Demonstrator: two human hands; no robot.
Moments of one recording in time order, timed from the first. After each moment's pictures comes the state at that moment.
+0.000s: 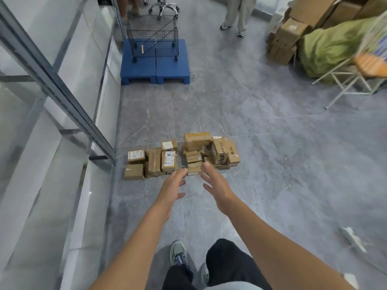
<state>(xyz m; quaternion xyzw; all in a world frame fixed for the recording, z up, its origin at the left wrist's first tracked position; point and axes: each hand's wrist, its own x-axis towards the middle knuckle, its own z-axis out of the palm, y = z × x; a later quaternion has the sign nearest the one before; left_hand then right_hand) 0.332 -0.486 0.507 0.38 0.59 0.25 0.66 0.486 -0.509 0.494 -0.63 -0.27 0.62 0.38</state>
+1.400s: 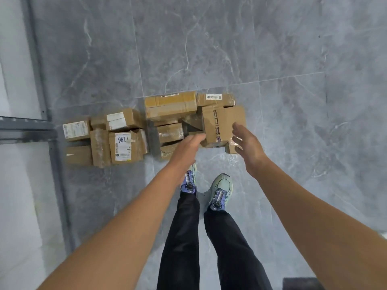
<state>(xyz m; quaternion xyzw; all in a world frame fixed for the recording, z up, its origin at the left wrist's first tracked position) 0.659 -0.095 0.130 0.30 0.67 0.02 0.68 0.841 -0.128 0.101 -0.73 -0.09 0.63 0.25</state>
